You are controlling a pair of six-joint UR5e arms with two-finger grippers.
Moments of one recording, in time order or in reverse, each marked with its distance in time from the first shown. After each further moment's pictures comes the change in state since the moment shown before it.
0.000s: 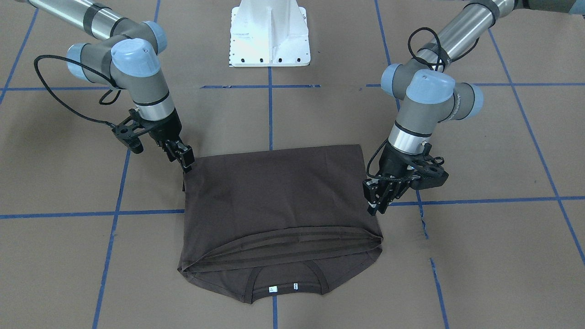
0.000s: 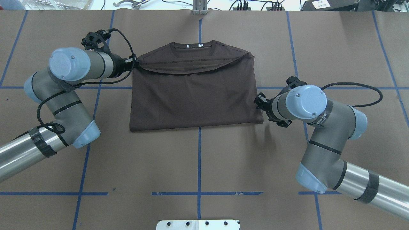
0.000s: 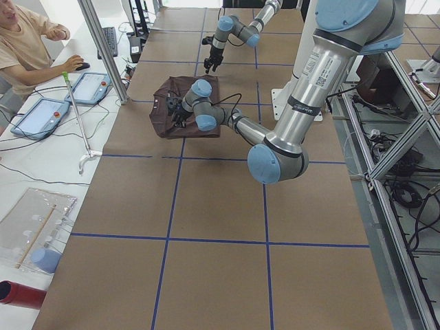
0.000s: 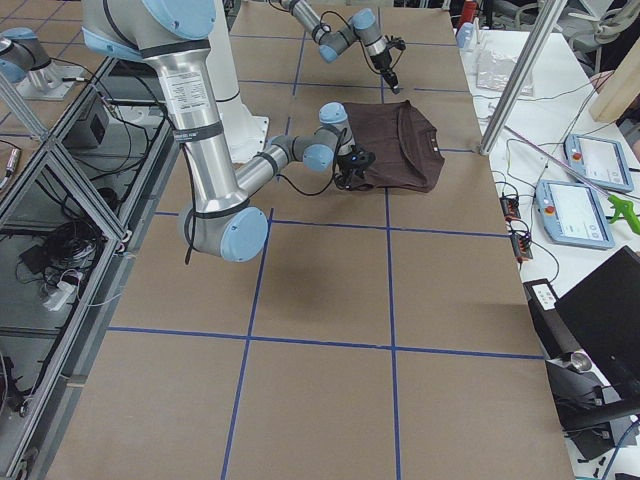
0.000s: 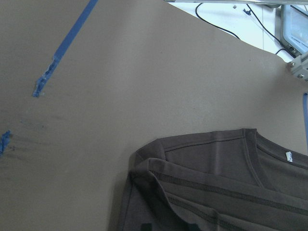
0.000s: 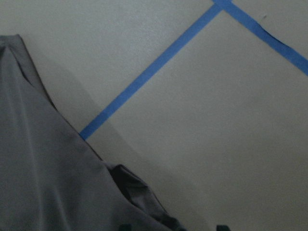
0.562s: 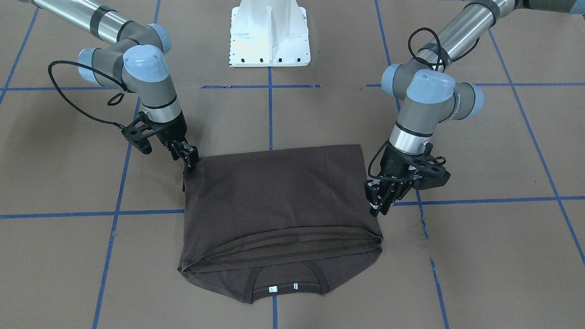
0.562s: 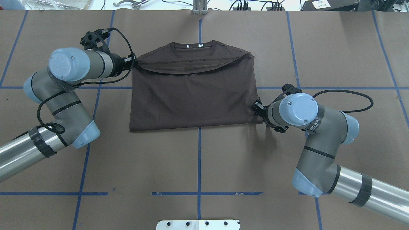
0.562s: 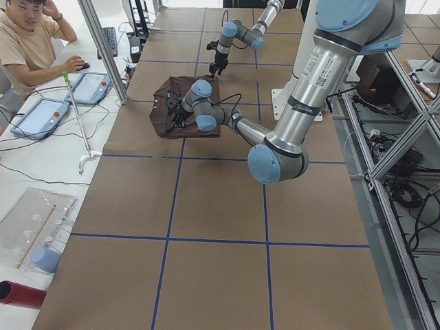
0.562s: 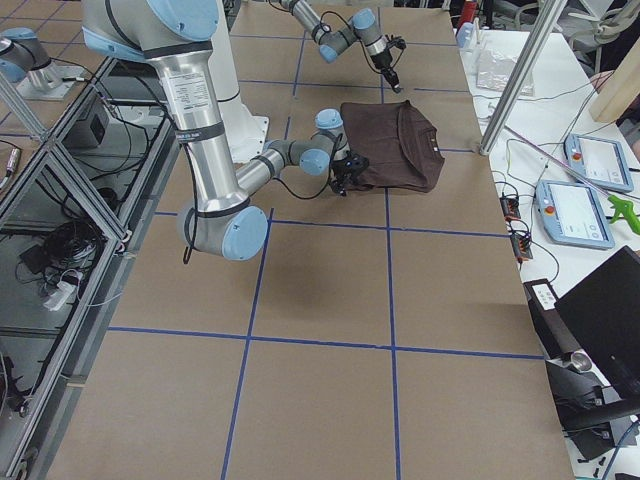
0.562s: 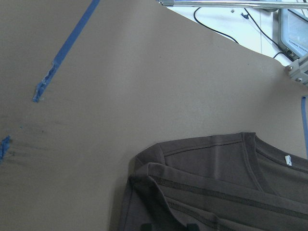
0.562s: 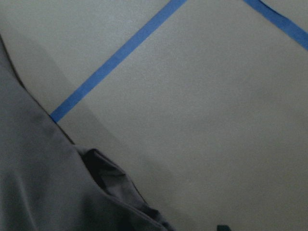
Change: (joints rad) left arm -0.001 0.002 -0.001 0.001 0.020 0.000; right arm -0.027 0.018 -0.046 0.009 -0.019 0.002
